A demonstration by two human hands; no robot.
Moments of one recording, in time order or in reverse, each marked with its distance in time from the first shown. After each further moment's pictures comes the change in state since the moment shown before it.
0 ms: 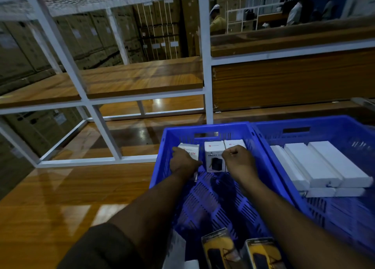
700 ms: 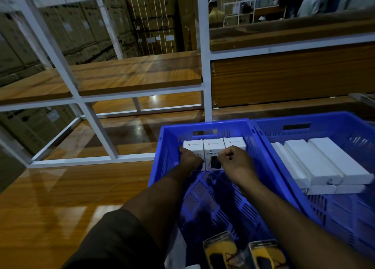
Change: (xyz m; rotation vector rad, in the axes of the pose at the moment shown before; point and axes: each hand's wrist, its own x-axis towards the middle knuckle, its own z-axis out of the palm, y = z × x) left_hand 0.031 0.015 0.039 -0.312 -0.245 -0.236; right_hand -0.006 -0.004 0.002 -0.094 -0.084 -0.086
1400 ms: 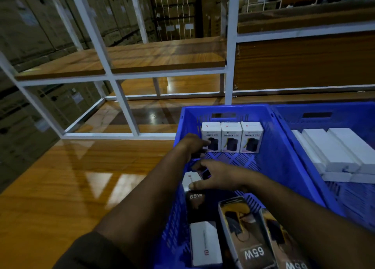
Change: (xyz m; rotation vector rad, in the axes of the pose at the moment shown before) left_hand -0.068 -0.026 -0.079 -0.085 -0.195 0.126; right_hand -0.062 -0.015 0.047 -0.385 -0.891 -0.321
